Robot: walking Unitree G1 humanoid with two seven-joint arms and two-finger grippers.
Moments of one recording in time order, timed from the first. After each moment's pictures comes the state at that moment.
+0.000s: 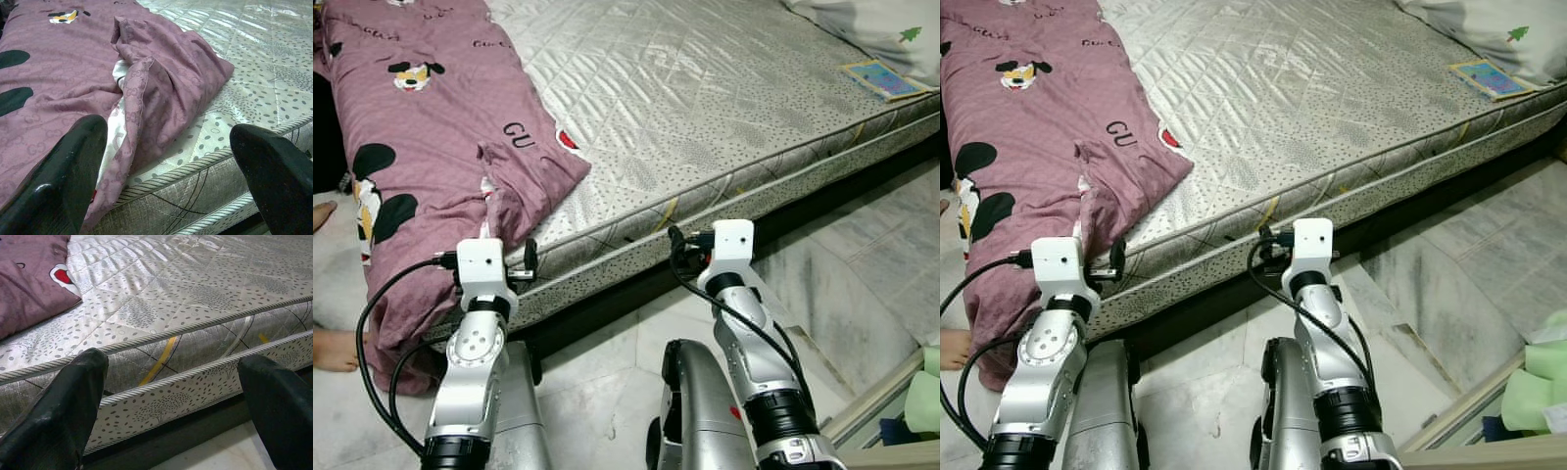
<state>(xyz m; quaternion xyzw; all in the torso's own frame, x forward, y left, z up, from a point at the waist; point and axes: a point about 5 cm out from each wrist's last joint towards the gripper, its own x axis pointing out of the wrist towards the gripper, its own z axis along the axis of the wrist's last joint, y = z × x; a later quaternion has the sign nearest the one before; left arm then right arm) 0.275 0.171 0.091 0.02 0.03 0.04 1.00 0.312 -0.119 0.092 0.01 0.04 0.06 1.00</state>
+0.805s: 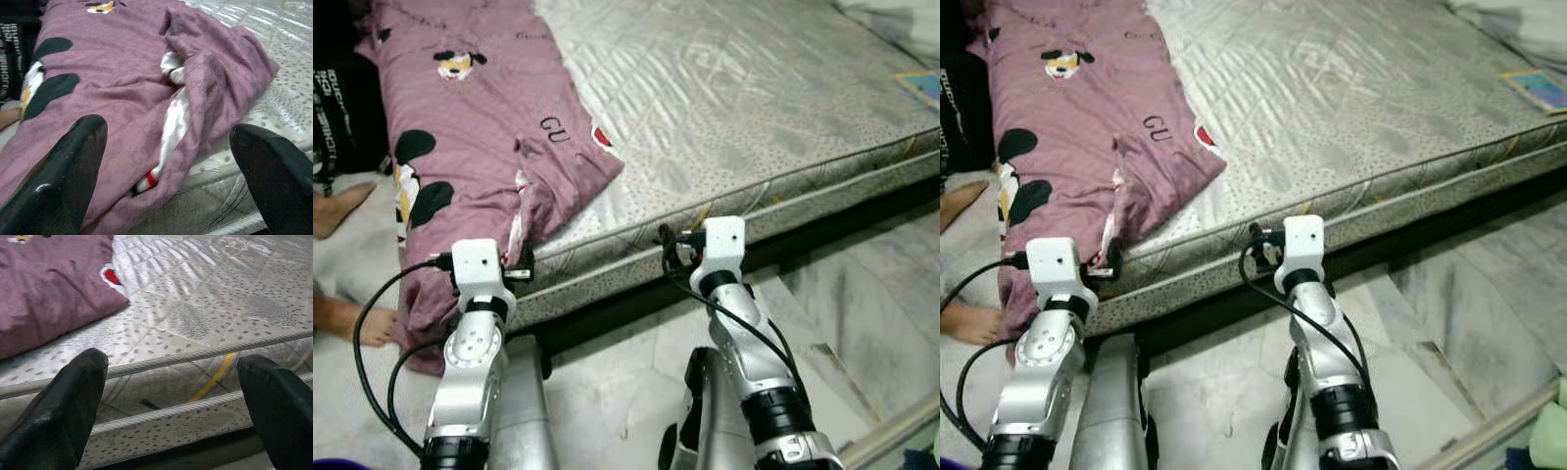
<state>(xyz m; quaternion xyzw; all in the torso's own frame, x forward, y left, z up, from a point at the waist) 0.274 0.170 0.090 0.01 0.03 0.04 1.00 0.313 -0.113 0.094 0.00 0.03 0.08 1.00</state>
